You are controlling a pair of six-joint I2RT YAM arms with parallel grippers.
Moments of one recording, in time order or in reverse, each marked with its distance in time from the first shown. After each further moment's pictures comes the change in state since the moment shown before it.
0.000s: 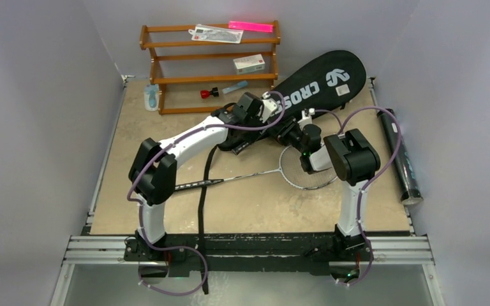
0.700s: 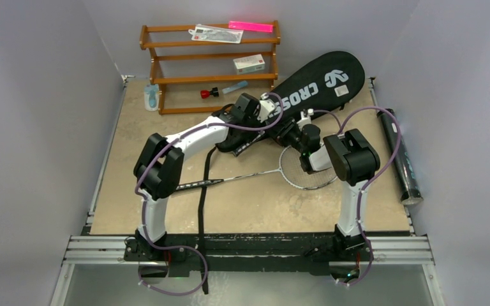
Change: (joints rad) left arm 0.038 0.060 -0.055 0.169 -0.019 0.084; right arm 0.006 0.000 0.002 -0.038 -0.004 -0.013
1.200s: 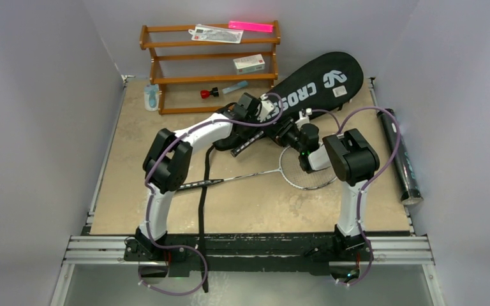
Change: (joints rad) left arm 0.028 0.114 0.089 -0.045 0.000 -0.013; right arm 0.002 0.000 0.013 -0.014 -0.005 0.001
